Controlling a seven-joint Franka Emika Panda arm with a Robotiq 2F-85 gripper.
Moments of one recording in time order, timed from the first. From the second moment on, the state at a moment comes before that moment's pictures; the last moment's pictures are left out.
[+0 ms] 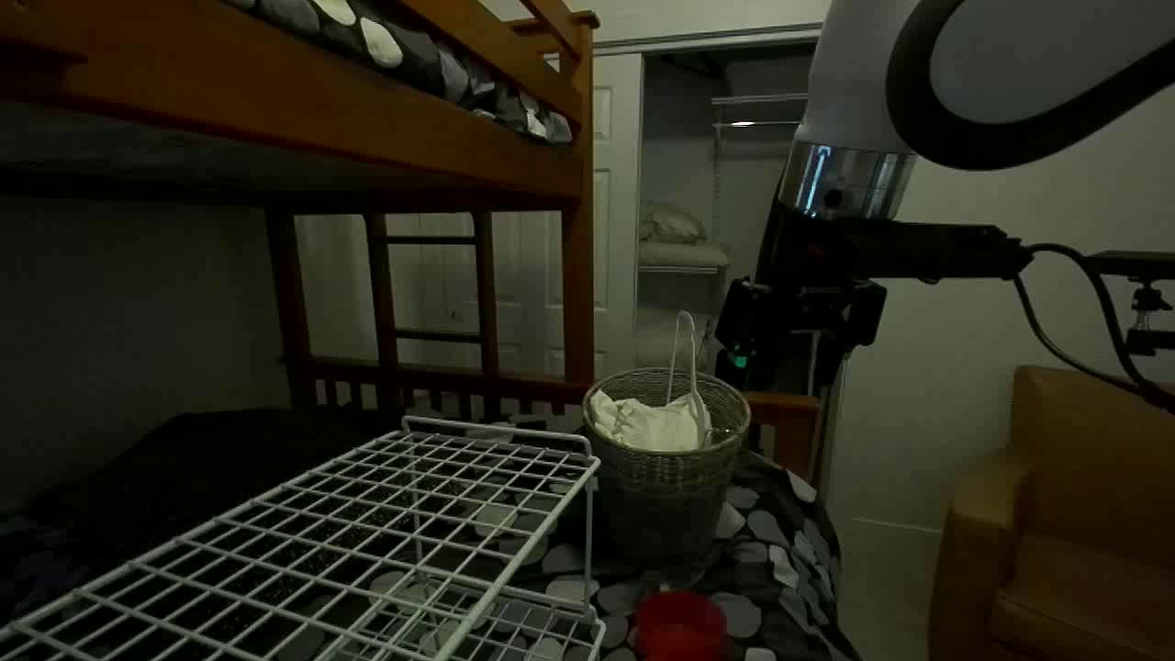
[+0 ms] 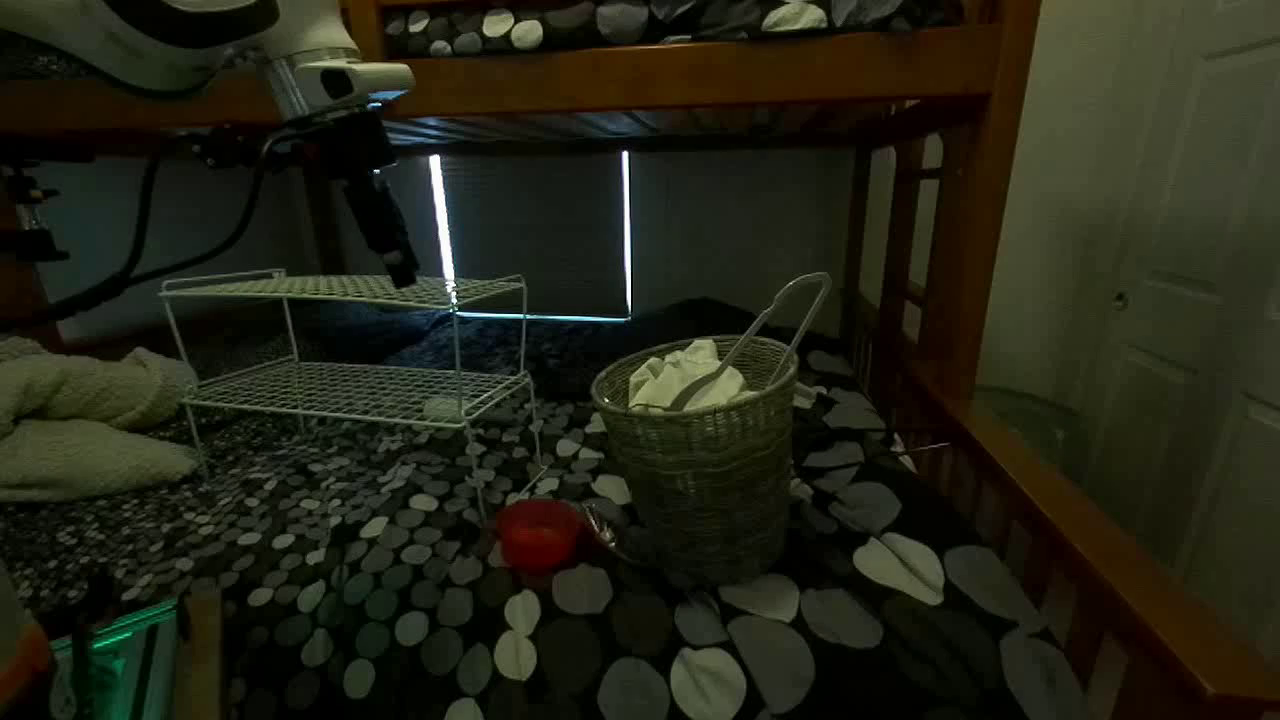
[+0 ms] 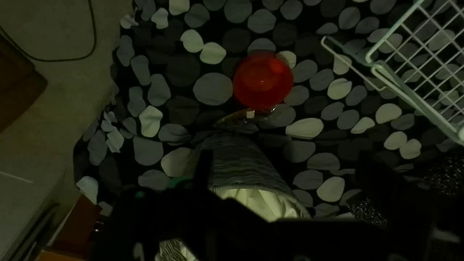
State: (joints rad) arm 0.04 -0.82 0.35 -2.59 0.12 2.06 0.55
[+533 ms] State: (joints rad) arm 0.04 -0.81 0.34 -2.61 0.13 2.06 0.55
